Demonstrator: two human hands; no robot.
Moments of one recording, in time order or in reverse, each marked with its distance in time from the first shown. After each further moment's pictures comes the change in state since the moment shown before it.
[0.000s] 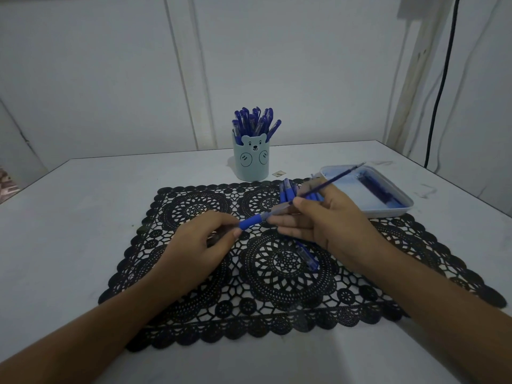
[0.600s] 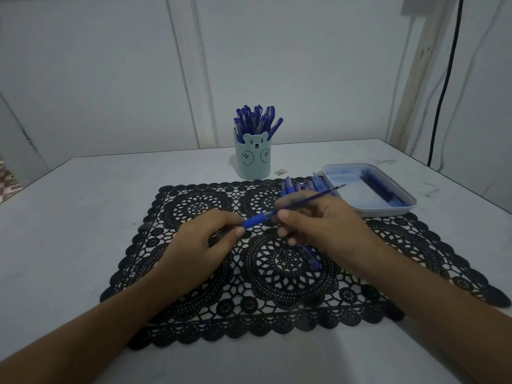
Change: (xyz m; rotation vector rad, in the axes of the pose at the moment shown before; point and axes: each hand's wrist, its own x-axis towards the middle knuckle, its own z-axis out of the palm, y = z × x) left_hand 0.000 0.004 0.000 -0.023 0.004 0.024; right_hand -0.003 0.005 -0.001 -0.269 -0.068 -0.032
